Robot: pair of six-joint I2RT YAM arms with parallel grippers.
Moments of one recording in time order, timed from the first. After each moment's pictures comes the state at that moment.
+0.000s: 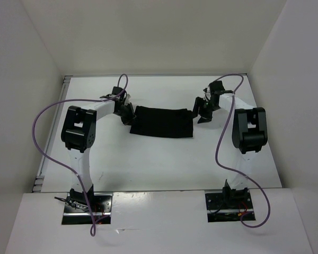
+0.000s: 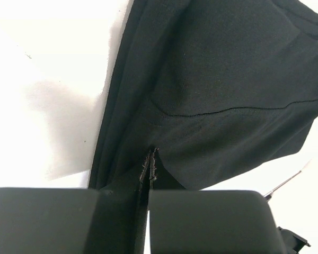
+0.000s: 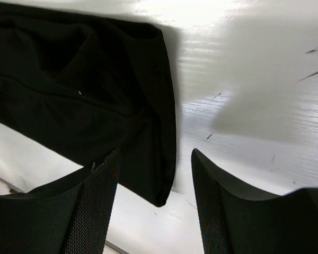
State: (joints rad) left arm -0.20 2.11 1.45 -0.48 0.43 -0.60; right arm 0.08 1.98 1.42 -0.62 -0.40 0.32
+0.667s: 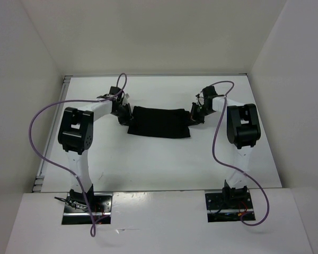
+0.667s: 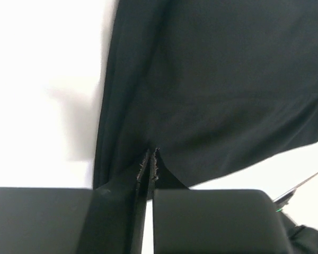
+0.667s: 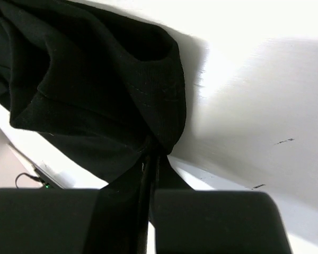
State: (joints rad) left arm -0.19 2.07 1.42 -0.50 0.43 -0.52; right arm 0.12 2.10 1.40 -0.53 -0.54 0.38
